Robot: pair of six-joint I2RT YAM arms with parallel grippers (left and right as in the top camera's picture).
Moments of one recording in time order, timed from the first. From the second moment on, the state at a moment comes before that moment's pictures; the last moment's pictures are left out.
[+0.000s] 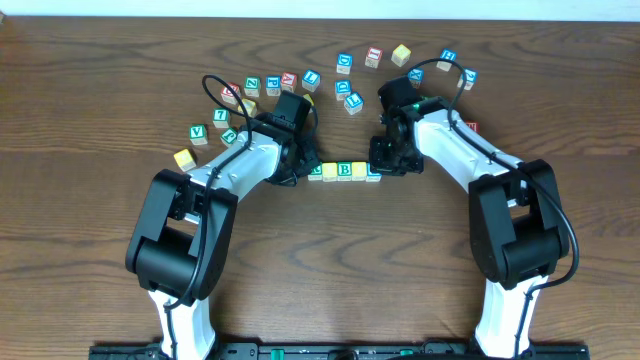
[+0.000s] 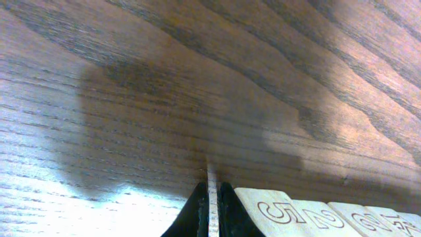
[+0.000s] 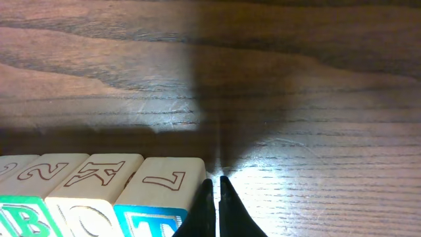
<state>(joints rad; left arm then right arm) -0.39 1.99 1.25 -0.53 0.14 -0.77 0.35 2.07 1.45 -0.83 -0.14 0.43</state>
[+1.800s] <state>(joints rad) -0.26 1.82 1.28 -0.65 0.12 -0.58 0.28 1.98 1.49 -0.87 -0.19 0.34</state>
